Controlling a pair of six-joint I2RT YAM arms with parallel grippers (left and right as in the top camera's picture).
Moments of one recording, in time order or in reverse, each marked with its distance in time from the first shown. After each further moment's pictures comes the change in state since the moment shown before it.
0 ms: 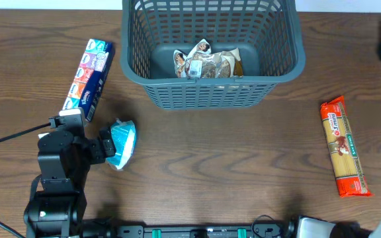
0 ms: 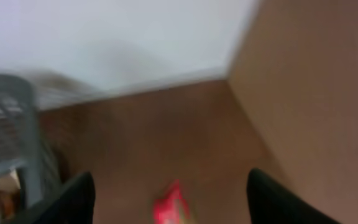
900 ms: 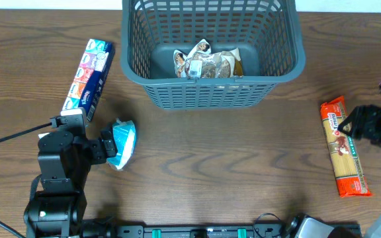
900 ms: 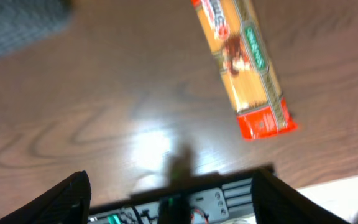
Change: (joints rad) left arm 0.000 0.000 0.000 0.001 0.029 0.000; right arm -0.245 -0.074 -0.430 -0.432 -0.315 -0.148
